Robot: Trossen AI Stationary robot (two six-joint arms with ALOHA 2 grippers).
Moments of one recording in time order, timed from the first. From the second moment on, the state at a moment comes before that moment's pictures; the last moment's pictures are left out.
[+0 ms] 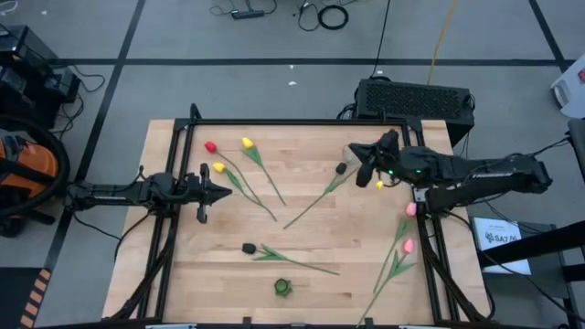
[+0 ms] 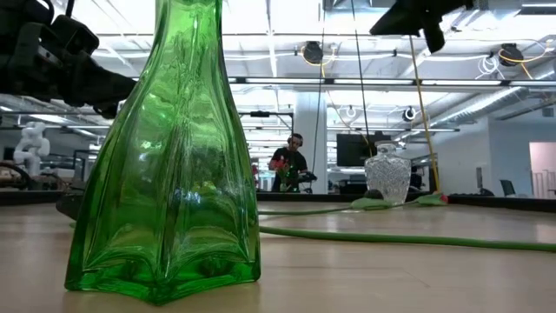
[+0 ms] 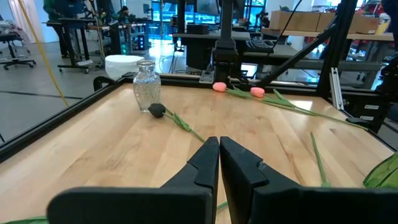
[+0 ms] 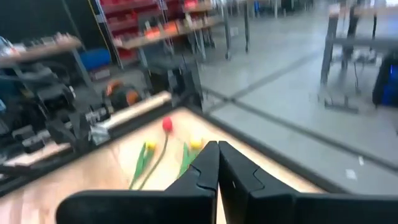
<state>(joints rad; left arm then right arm) 0.00 0.09 0.00 0.03 -0.04 -0.05 0.01 0.90 0.82 -0.17 0.60 0.37</state>
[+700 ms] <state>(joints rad) 0.00 0.09 0.00 0.03 -0.04 -0.04 -0.12 1.26 1.01 -0.47 0.58 0.72</state>
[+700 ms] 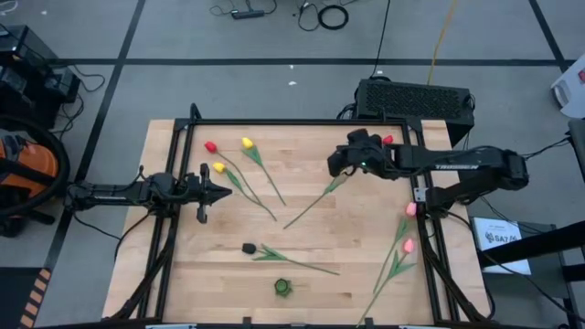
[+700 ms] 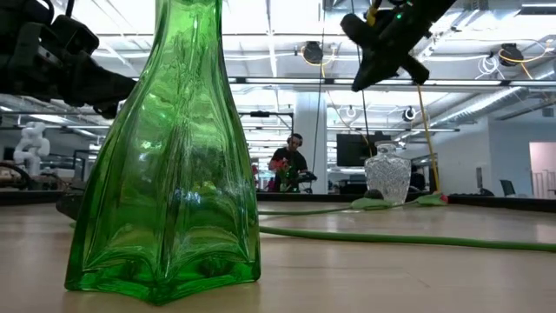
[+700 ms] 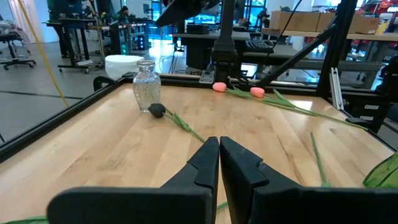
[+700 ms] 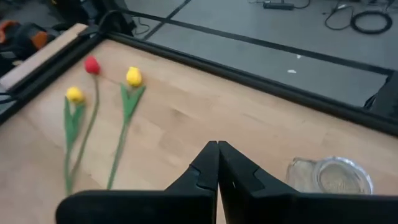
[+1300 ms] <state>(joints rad) 0.00 0.09 0.00 0.03 -0.04 -0.04 -0.01 1.26 1.01 -0.87 0.28 1.34</state>
